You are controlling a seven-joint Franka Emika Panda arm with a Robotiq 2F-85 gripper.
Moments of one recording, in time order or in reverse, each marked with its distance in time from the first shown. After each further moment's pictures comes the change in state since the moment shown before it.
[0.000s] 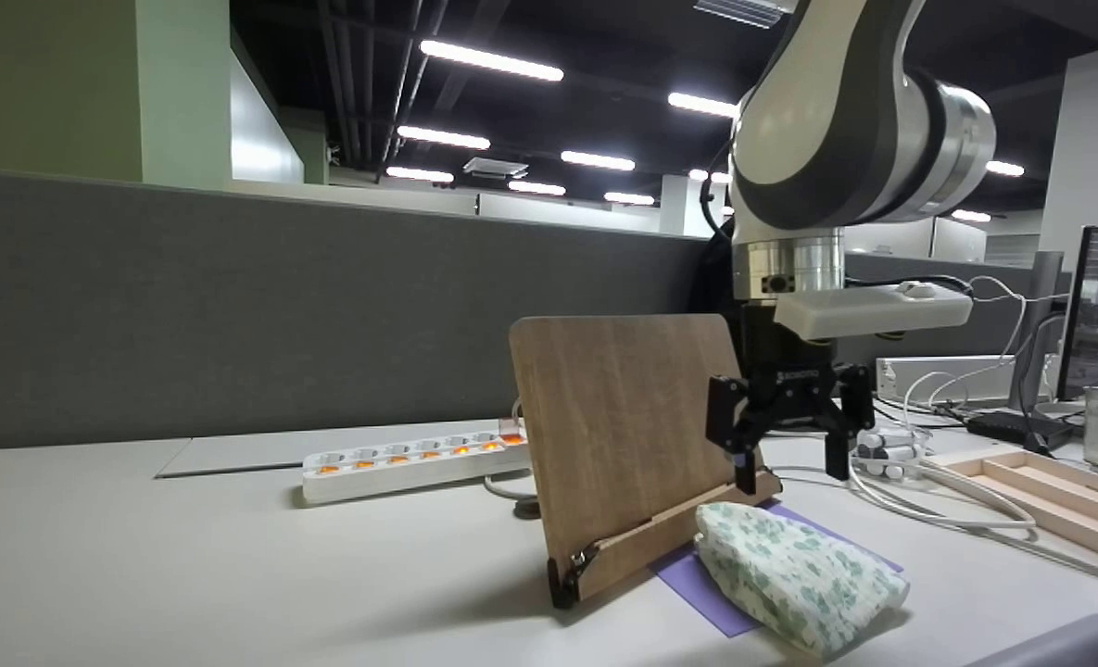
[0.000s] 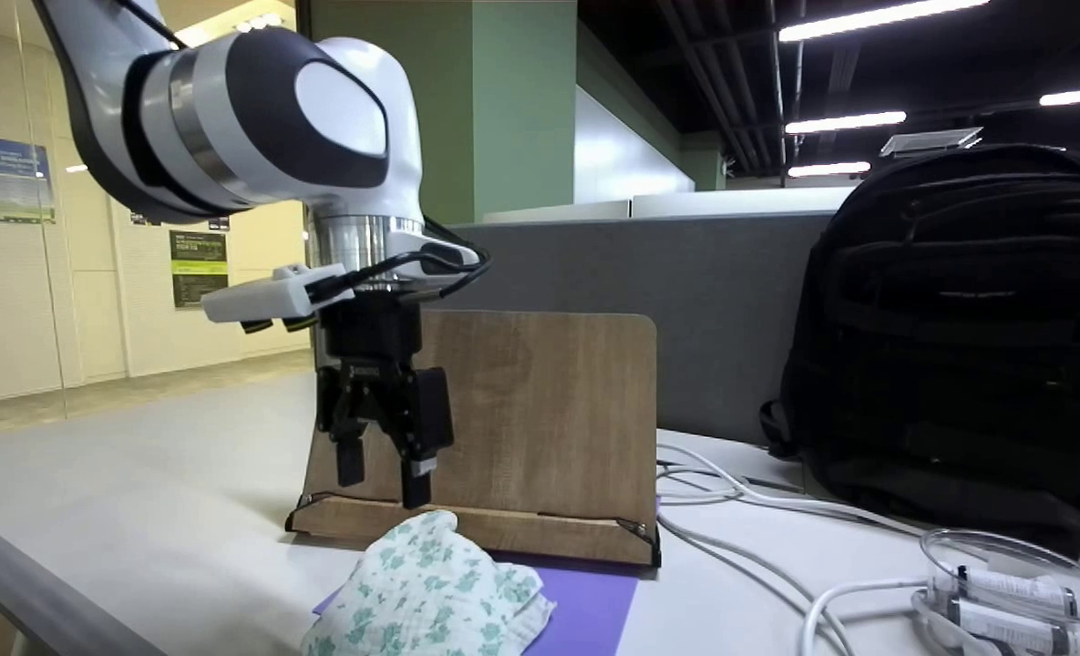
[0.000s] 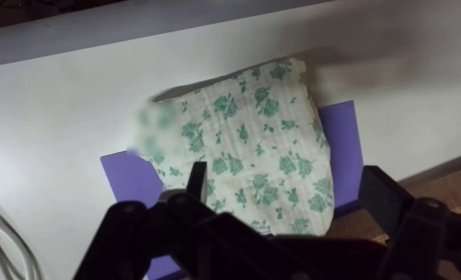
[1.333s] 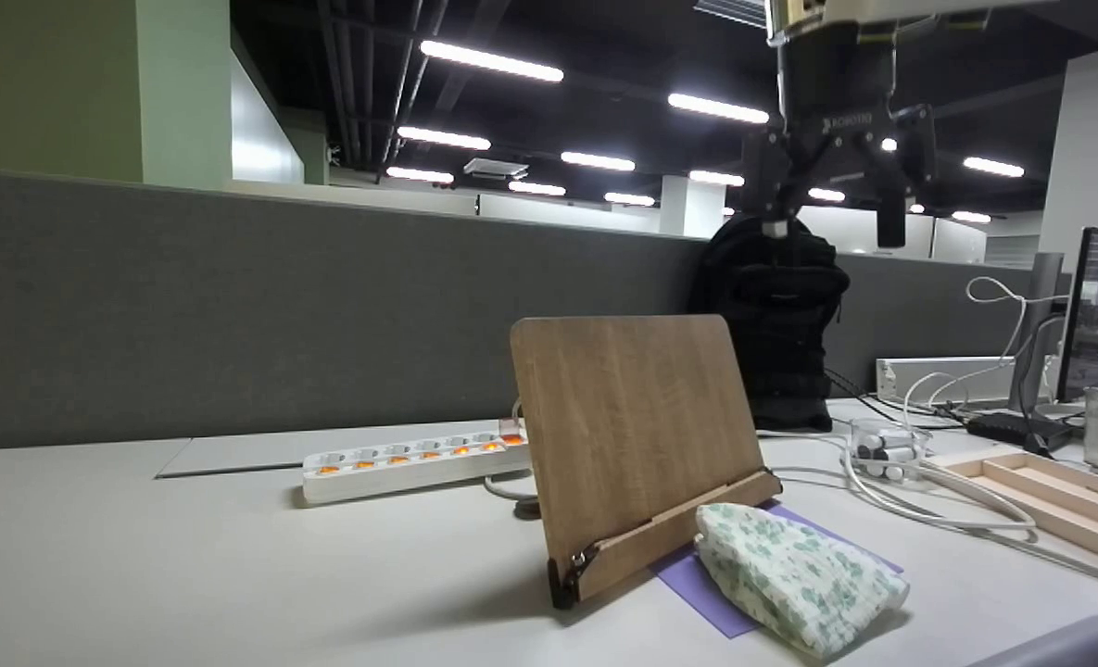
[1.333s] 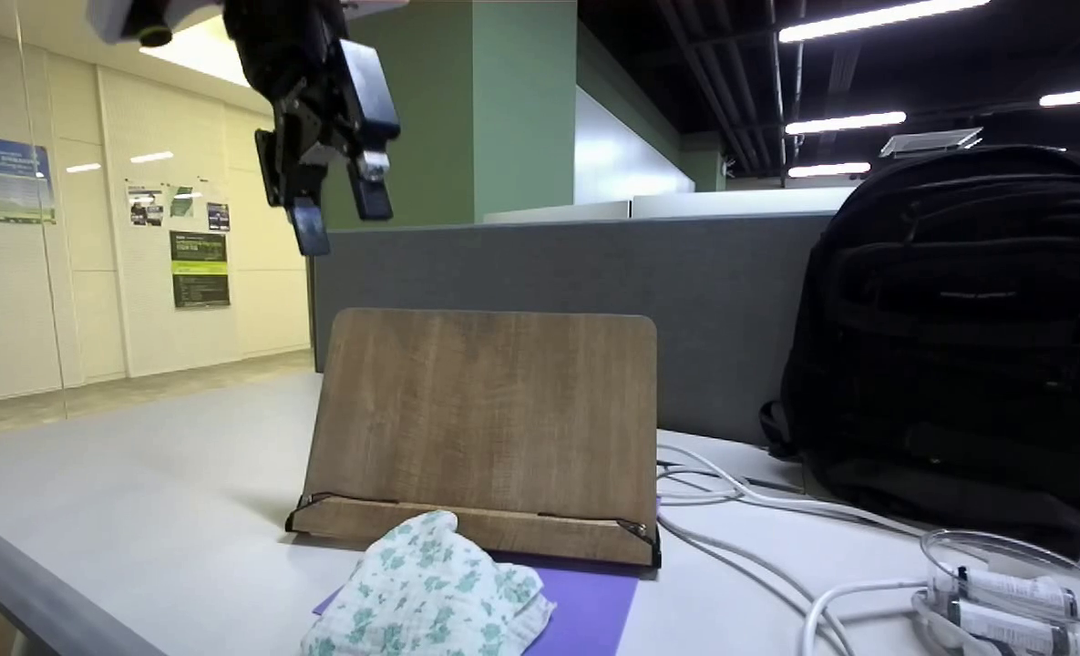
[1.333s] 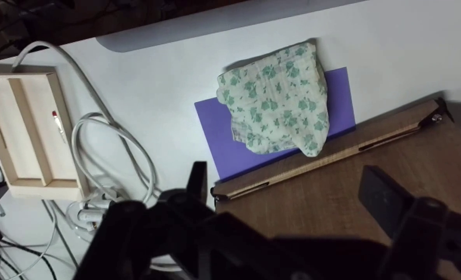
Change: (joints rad) arm 0.017 -0.669 0.102 0.020 0.039 -0.578 0.010
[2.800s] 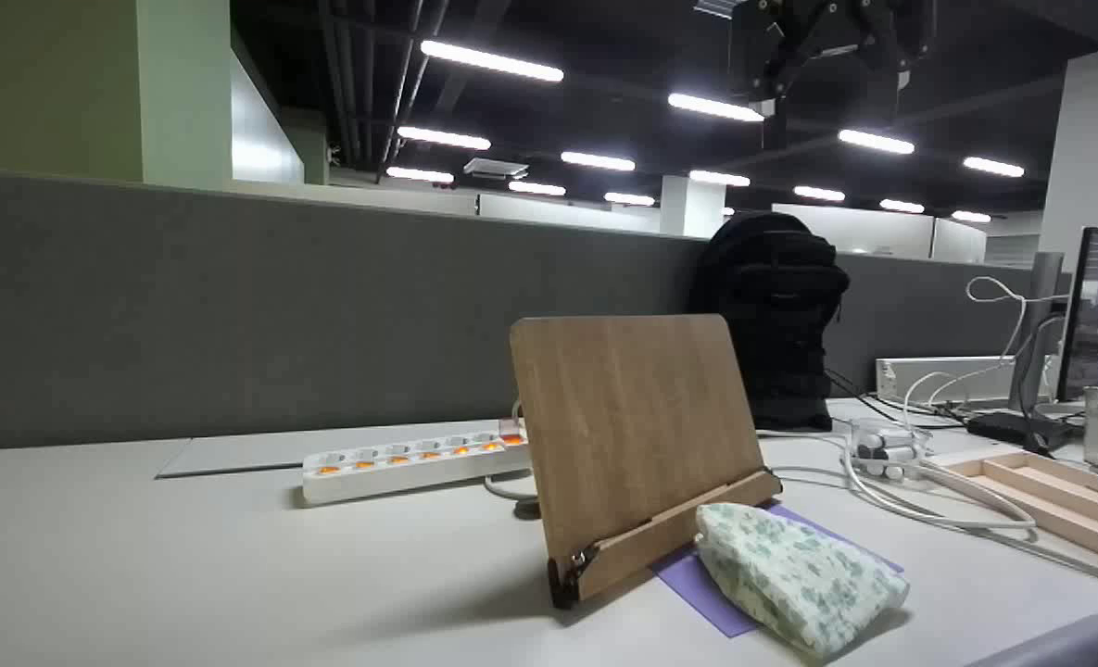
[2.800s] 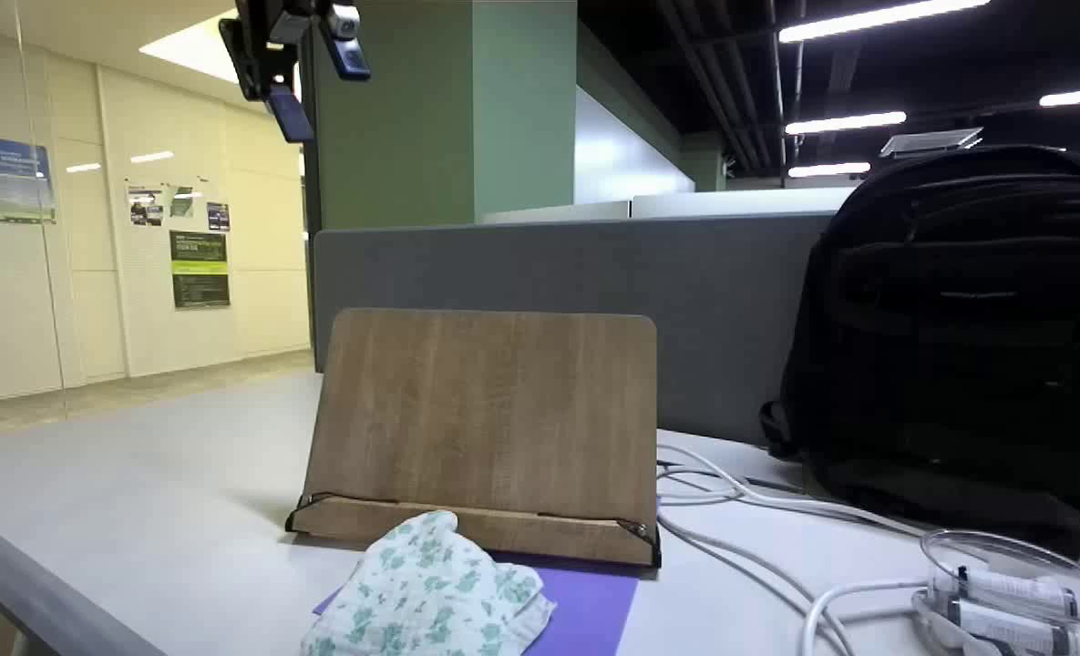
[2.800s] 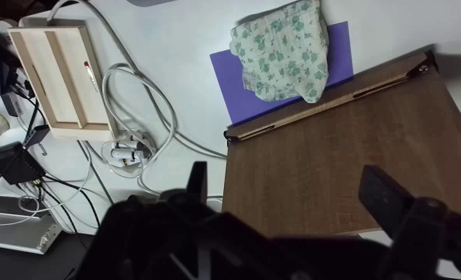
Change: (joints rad) arm 0.005 -0.164 0.081 0.099 0.000 -0.125 0.012
